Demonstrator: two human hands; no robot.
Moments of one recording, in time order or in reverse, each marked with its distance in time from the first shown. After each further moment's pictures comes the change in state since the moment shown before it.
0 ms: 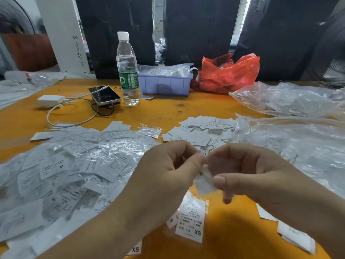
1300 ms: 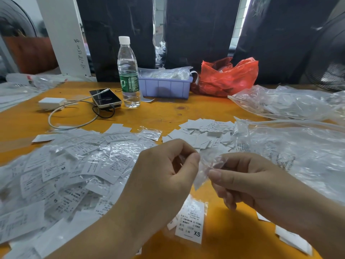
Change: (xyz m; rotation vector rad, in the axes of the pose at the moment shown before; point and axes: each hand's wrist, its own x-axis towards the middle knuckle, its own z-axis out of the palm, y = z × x) left_hand -0.004 0.007 0.000 0.194 0.138 0.147; right_hand 0.004 0.004 0.000 0.008 -0.015 0.109
